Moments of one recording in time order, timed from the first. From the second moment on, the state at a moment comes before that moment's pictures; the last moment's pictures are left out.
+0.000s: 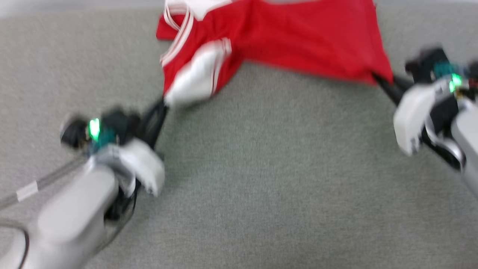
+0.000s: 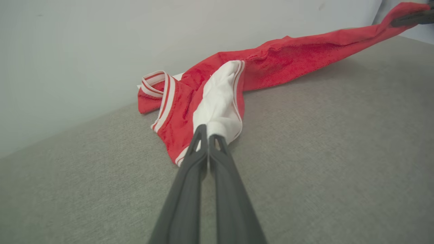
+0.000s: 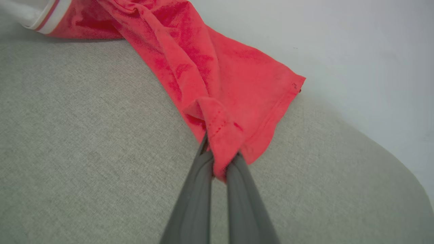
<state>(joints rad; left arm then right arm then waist) -0.74 0.61 -0.87 0.35 -0.71 0.06 -0.26 -0.94 -0.59 0.86 0.56 0.62 0.13 0.05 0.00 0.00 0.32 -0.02</state>
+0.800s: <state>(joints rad) 0.03 0.78 -0.99 -0.06 -0.92 0.35 -0.22 -0.01 -0.74 0.52 0.25 0.66 0.13 0.09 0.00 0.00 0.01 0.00</state>
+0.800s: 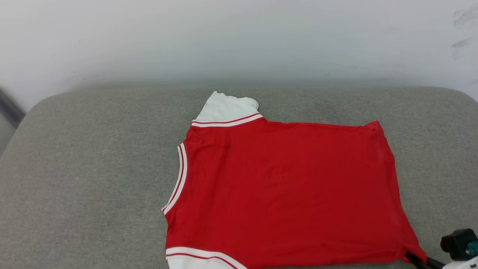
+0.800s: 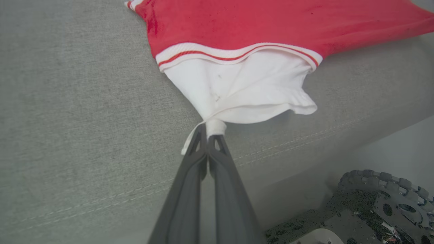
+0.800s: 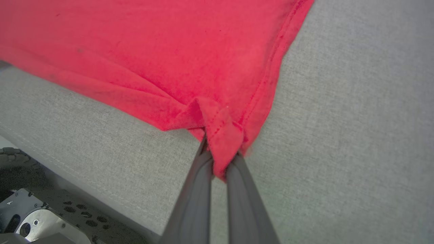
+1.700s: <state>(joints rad) -0.46 0.74 -0.92 0.08 -0.74 0.19 -0.18 -0.01 -0.62 0.20 -0.03 0.54 0.13 0.28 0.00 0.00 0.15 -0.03</state>
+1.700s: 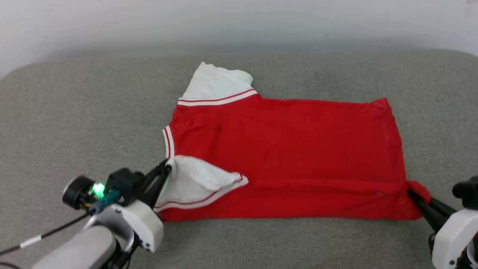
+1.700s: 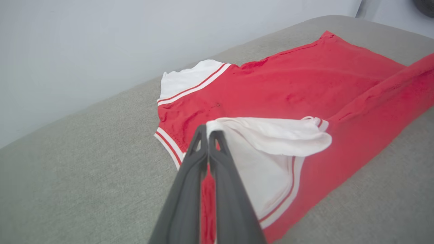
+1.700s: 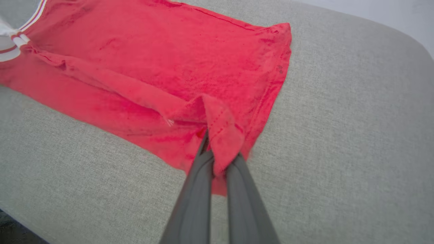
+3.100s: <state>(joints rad) -0.86 0.71 -0.93 0.36 -0.79 -0.04 0.12 -0.28 -0.57 0.28 0.16 0.52 0.13 0.21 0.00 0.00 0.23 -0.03</state>
